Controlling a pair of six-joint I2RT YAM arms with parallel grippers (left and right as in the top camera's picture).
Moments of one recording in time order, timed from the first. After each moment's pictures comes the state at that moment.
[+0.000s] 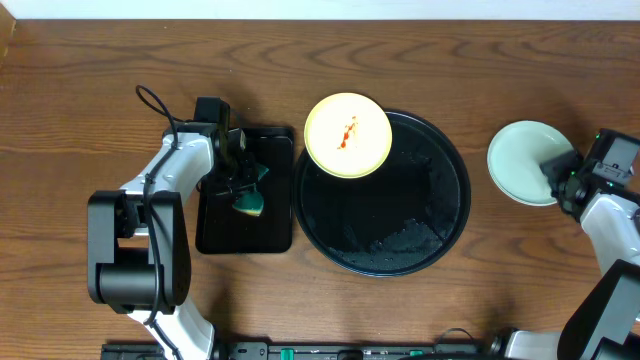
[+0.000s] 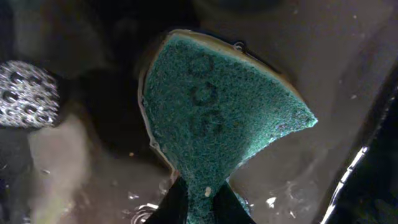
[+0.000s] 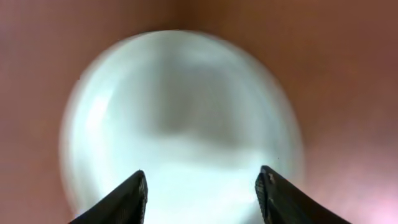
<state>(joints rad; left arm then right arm) -0.04 1.87 1.14 -0.77 0.22 -0.22 -0.41 1.56 0.86 -0.23 -0.09 0.68</state>
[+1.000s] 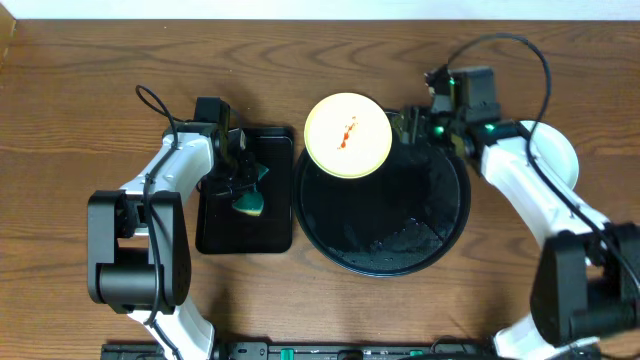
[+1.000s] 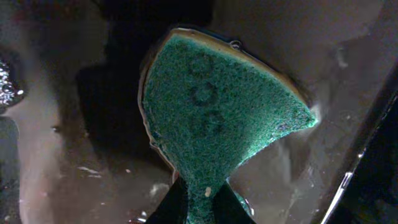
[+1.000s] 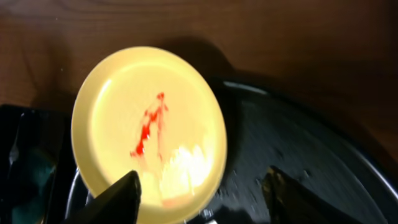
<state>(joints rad) -0.04 1.87 1.14 -0.77 0.22 -0.22 0.22 1.78 1.21 -0.32 -0.32 0.29</state>
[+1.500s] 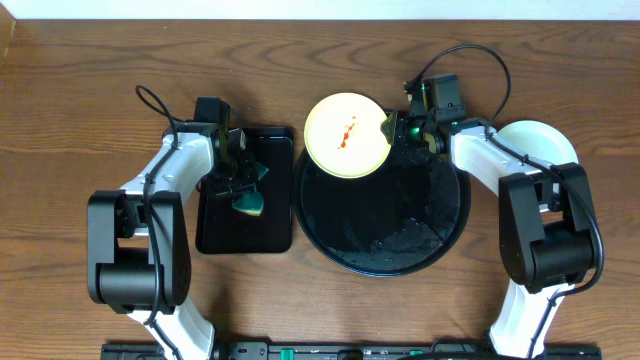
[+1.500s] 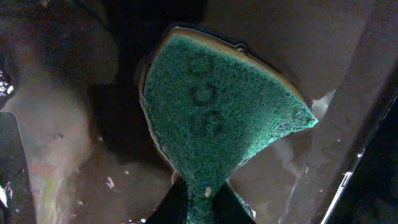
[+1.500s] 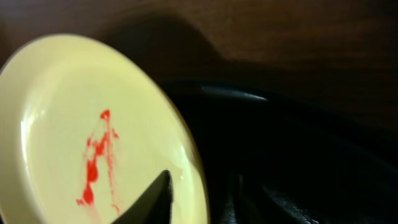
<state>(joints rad) -0.04 1.87 1.14 -0.77 0.22 -0.22 0.24 2.03 1.24 -0.15 -0.33 0.39</state>
